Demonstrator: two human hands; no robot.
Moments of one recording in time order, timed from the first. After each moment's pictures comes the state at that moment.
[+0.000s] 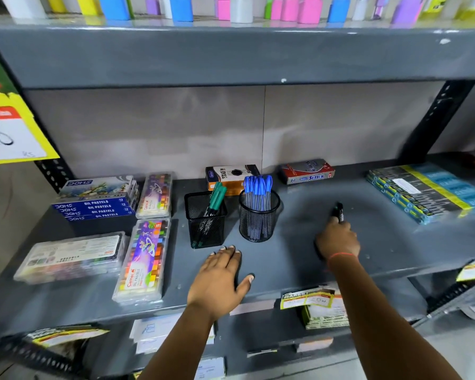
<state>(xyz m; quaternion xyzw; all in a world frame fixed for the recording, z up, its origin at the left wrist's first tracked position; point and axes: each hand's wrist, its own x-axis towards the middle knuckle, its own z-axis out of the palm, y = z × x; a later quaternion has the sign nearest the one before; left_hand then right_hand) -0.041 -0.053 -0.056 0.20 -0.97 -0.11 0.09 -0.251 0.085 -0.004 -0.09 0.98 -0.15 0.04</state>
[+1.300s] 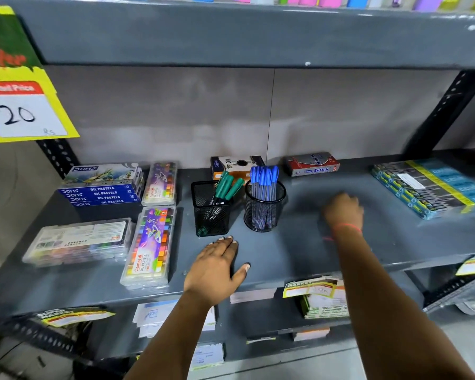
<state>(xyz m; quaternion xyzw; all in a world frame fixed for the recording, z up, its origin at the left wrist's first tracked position) -0.030 -0.065 -0.056 0.21 -0.97 -0.12 0.10 -0.261 0.070 0.031 -0.07 0.96 -0.25 0.01</state>
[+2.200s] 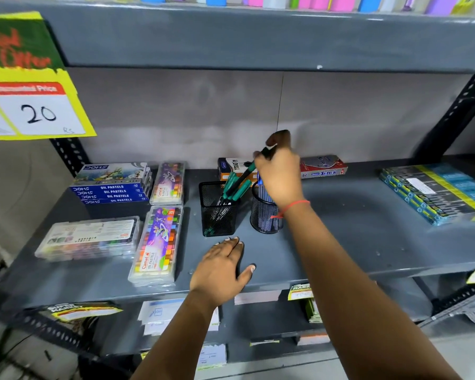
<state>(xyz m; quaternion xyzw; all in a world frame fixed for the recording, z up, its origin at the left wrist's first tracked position) -0.030 -0.064 -0.056 0.21 -0.97 -0.11 0.10 -0.176 -0.031 0.109 -0.34 0.77 -0.53 -0.05</state>
